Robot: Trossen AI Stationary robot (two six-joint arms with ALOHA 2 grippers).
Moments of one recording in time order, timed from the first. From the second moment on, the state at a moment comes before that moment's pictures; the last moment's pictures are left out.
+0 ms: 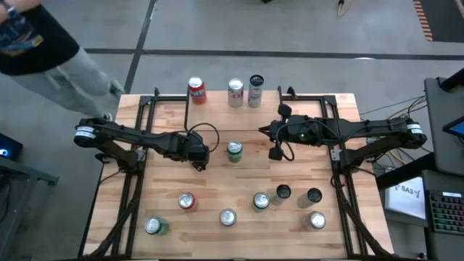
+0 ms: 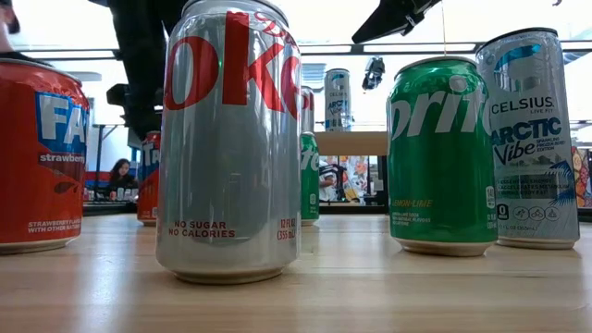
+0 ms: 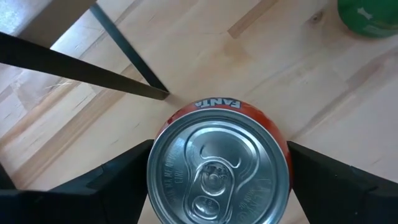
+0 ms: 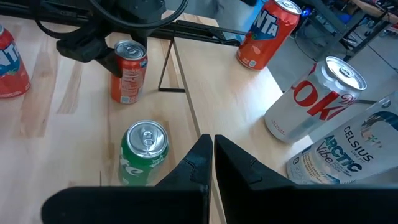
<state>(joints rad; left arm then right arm) -0.06 1.48 1.01 -0.96 -0.40 -0.90 0.00 1.21 1.08 -0.36 0.33 -0.16</state>
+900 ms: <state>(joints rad) -0.11 1.46 1.18 -1.03 -0.31 -0.82 0.00 1.21 1.08 -0.36 0.33 -0.16</state>
